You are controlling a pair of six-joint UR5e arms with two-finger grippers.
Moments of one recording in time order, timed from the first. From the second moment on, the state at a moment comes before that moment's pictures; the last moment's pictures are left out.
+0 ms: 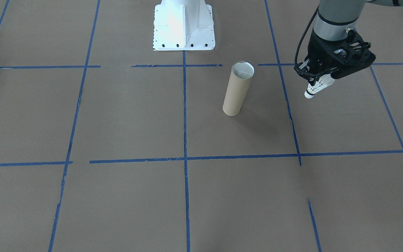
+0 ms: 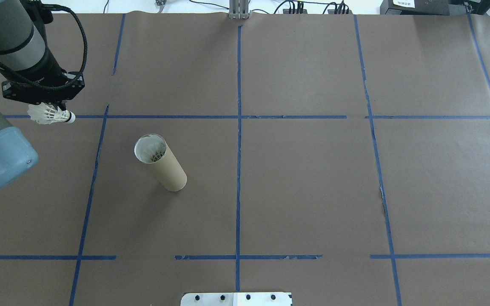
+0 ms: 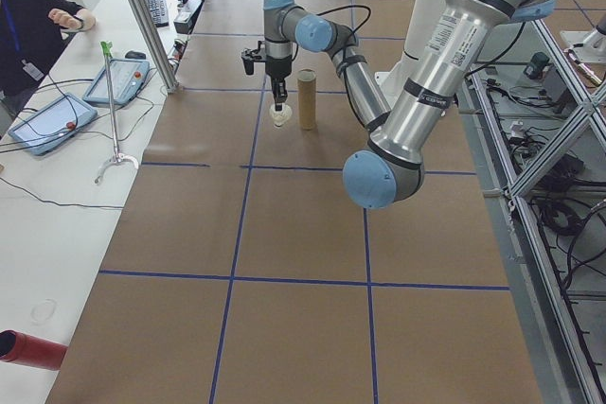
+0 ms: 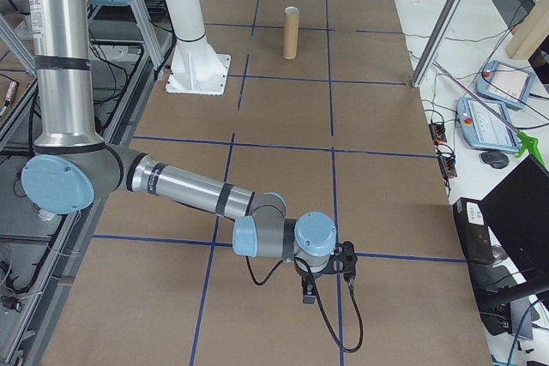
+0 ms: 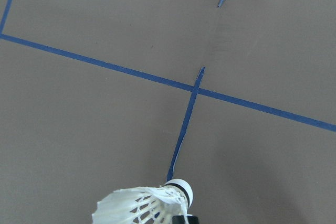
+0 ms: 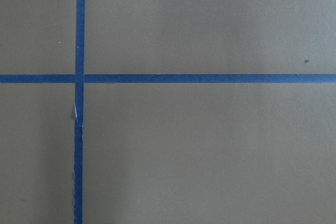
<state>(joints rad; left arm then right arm) -0.91 -2.14 -2.12 -0.88 -1.97 -1.07 1.62 -1.56 1.32 -1.31 2.33 -0.01</state>
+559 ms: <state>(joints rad) -0.88 -2.38 -2.14 -0.59 -1.96 -1.09 1.62 -1.56 1.32 -1.31 2.33 -0.01</state>
